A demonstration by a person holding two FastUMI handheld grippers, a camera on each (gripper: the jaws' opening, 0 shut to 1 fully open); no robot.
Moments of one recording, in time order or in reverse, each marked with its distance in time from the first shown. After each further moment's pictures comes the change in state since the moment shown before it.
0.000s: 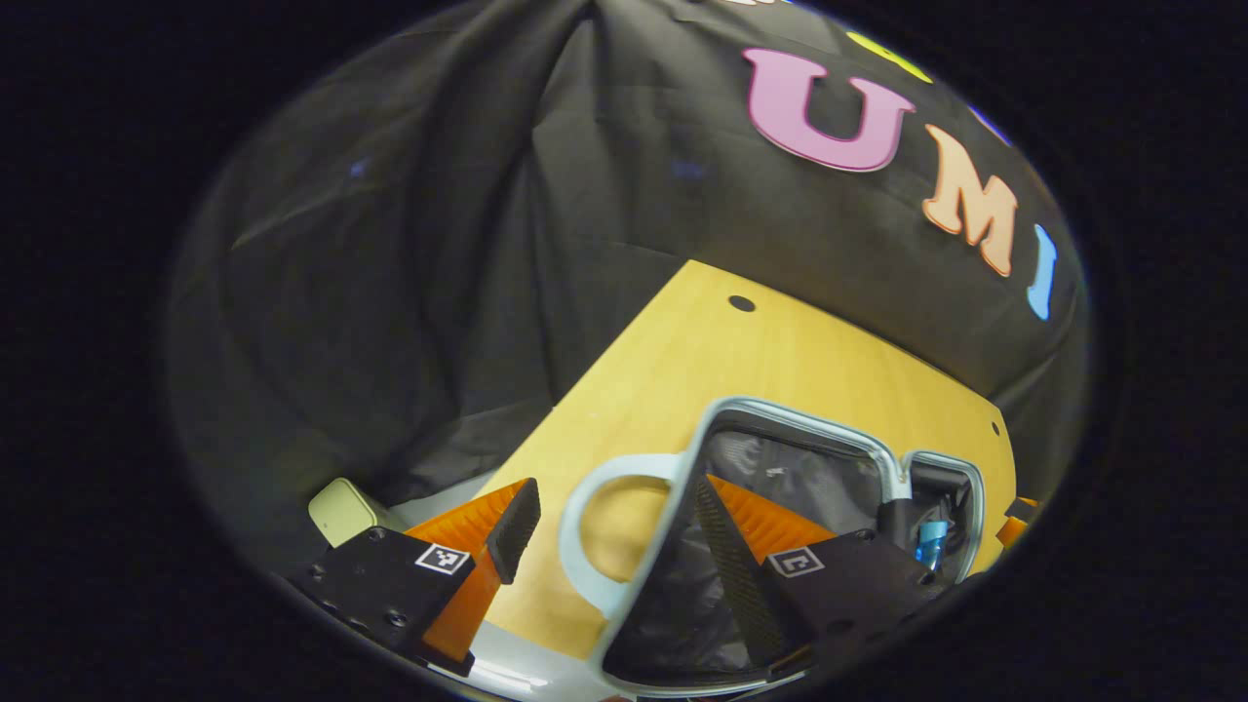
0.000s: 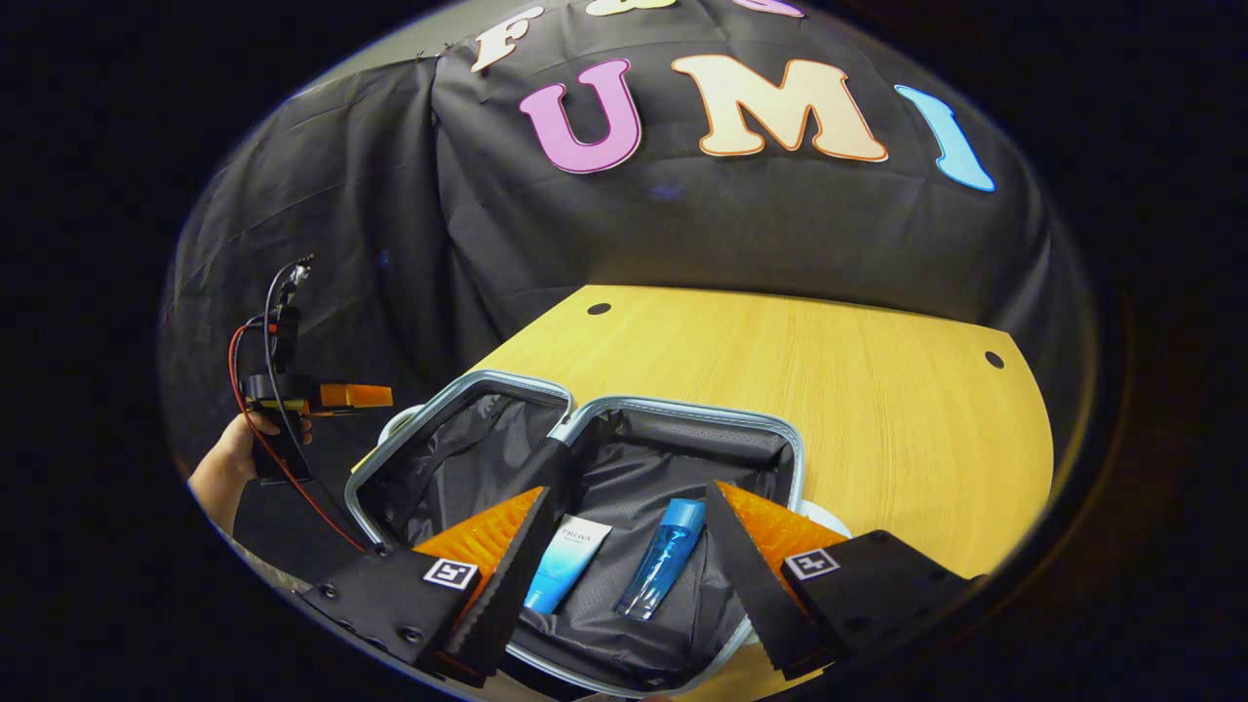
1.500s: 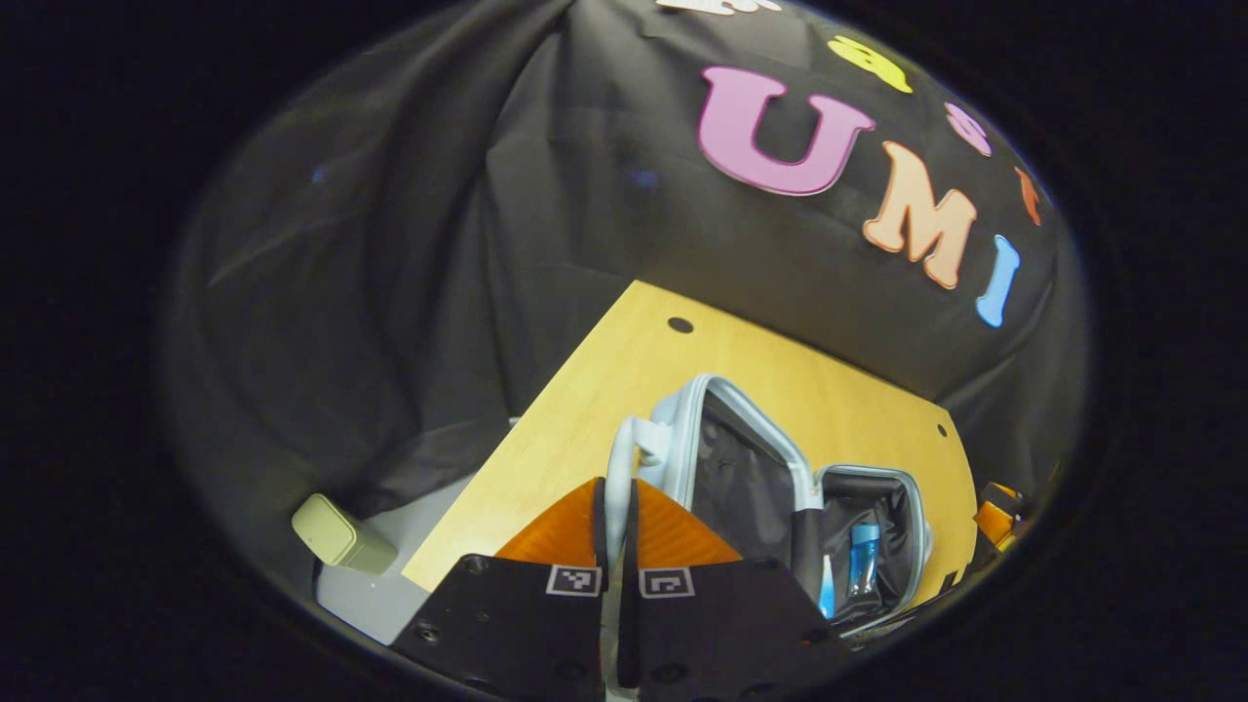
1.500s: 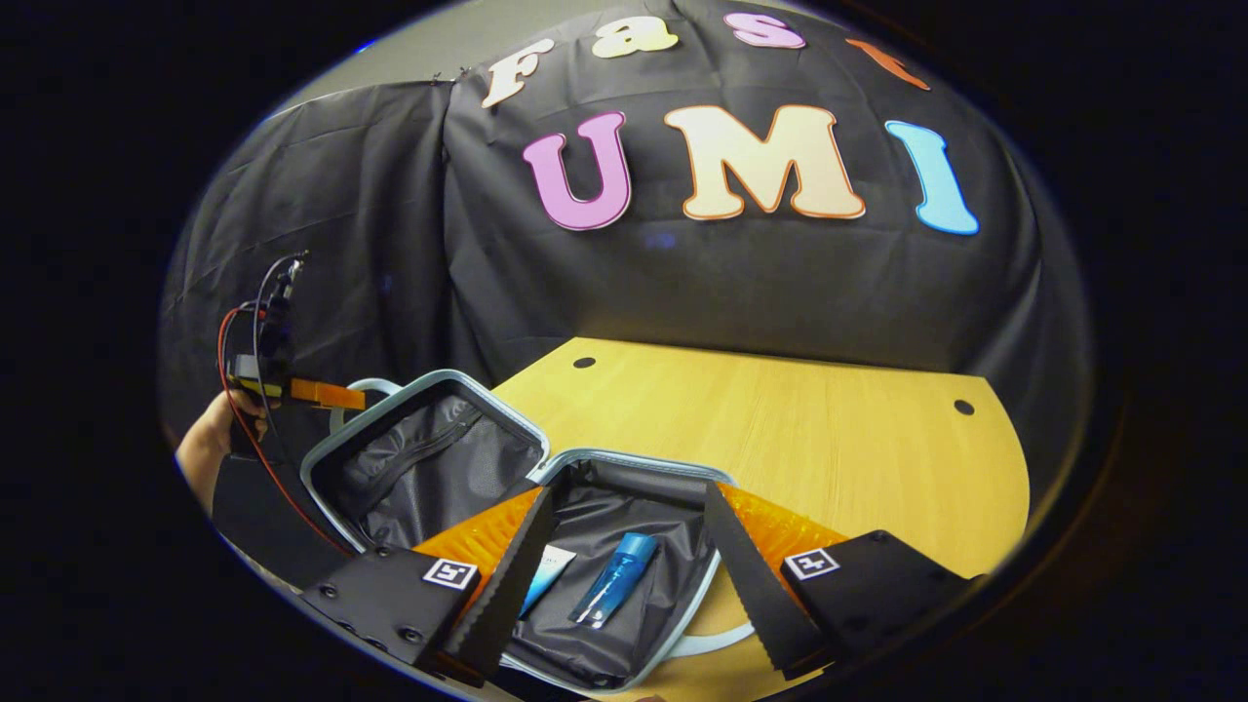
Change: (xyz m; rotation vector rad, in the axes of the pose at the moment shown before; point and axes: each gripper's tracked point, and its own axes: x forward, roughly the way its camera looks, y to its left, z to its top) left arm -0.081 -0.074 0.044 0.066 -0.061 -0.189; right arm -0.050 -0.036 0.048 -0.069 -0.178 -0.006
